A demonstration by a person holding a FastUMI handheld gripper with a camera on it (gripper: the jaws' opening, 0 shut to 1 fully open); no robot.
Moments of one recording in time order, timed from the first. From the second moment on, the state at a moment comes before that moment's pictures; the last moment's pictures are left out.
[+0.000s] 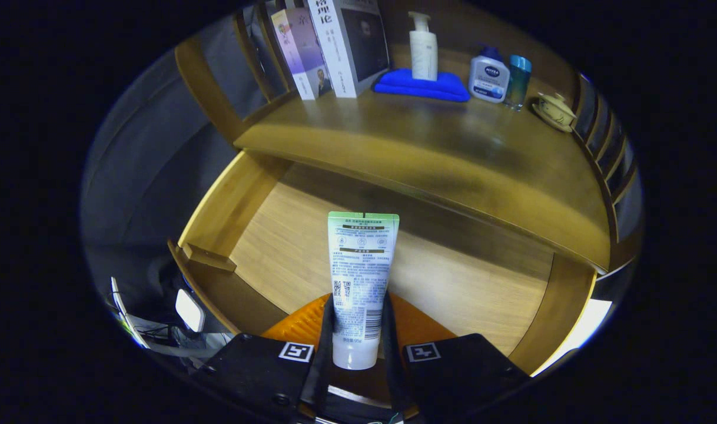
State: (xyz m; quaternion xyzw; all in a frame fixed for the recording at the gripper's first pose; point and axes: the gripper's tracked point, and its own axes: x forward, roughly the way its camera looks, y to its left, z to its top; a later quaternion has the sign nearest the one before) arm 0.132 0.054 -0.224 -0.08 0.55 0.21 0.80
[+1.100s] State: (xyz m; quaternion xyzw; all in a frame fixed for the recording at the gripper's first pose) arm 0.249 0.042 -0.148 0.04 0.47 0.14 0.87
